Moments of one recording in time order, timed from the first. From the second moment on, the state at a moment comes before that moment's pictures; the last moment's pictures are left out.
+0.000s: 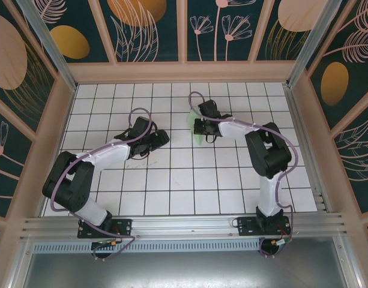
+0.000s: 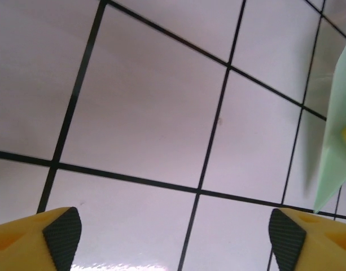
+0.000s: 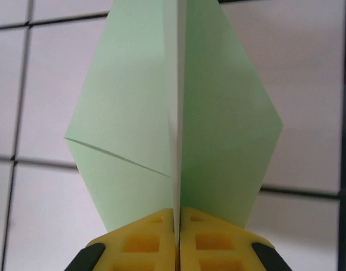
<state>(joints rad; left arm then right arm) -0.49 1.58 0.87 -0.22 0.04 -0.92 0.51 2.01 1.33 -0.26 -0.01 0.48</state>
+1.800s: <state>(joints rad) -0.33 1.37 0.89 -0.22 -0.42 -0.61 0.40 1.68 1.44 -0.30 0.17 0.47</state>
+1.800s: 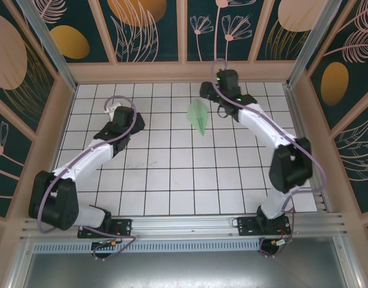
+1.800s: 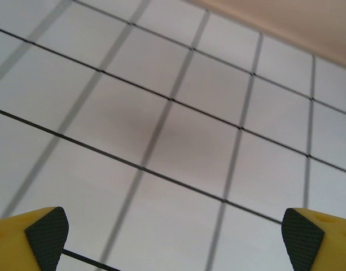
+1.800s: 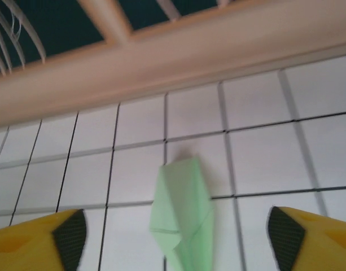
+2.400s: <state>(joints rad) -0.11 1.21 0.39 0.39 -0.67 -0.31 0.02 1.38 0.58 0.22 0.45 0.36</state>
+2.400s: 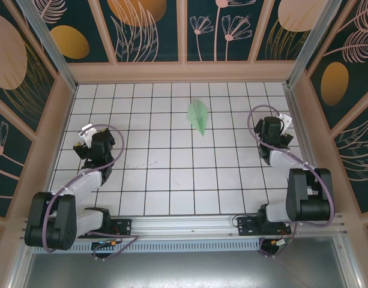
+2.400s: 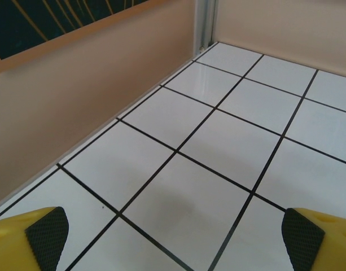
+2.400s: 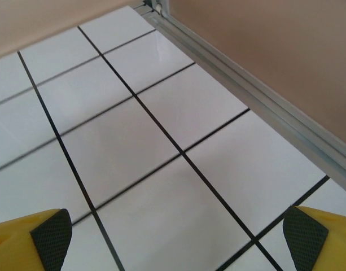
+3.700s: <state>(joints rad) -0.06 1.52 0.20 1.24 -0.32 -0.09 -0.02 1.54 0.23 1.11 0.06 0.13</state>
